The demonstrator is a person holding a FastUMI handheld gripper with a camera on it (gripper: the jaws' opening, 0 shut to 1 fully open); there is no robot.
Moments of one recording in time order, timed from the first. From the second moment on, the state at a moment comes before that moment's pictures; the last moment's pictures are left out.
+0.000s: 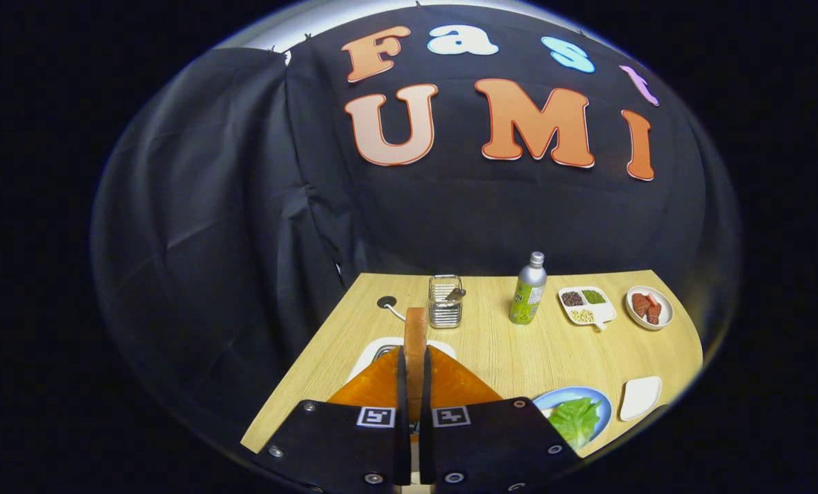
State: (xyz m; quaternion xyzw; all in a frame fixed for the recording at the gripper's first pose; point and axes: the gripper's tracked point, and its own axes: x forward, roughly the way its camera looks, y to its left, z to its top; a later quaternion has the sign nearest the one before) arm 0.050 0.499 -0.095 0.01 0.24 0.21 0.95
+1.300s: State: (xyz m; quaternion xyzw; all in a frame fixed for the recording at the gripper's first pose) arm 0.070 0.326 -0.139 0.01 0.27 0.14 0.95
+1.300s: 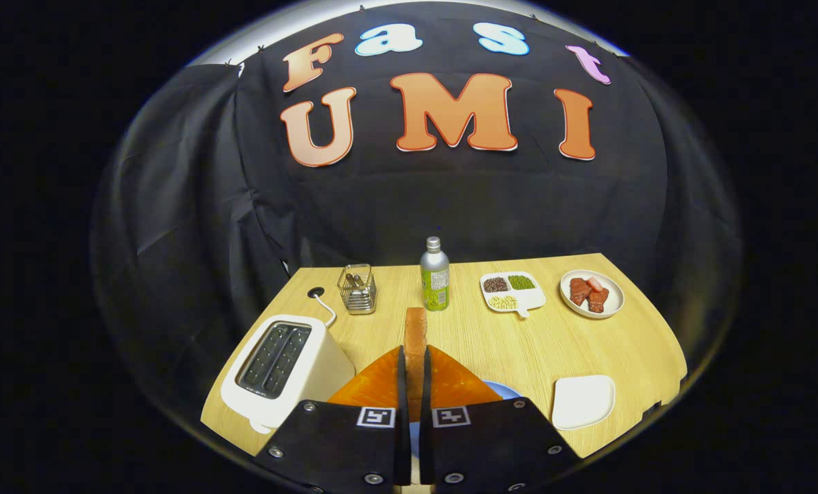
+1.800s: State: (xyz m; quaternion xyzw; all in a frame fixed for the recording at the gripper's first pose) arm 0.058 0.300 -0.208 0.02 0.34 0.16 0.93
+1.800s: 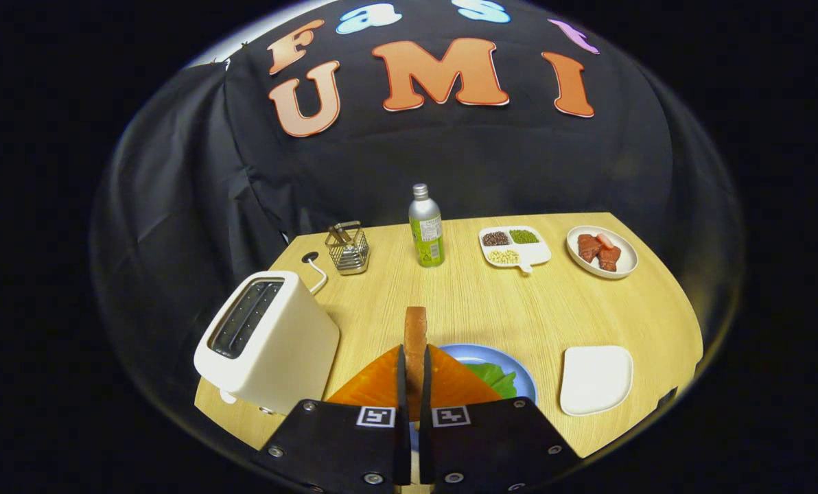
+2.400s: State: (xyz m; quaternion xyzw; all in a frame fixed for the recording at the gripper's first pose) arm 0.057 0.250 -0.251 0.05 0.38 0.15 0.91
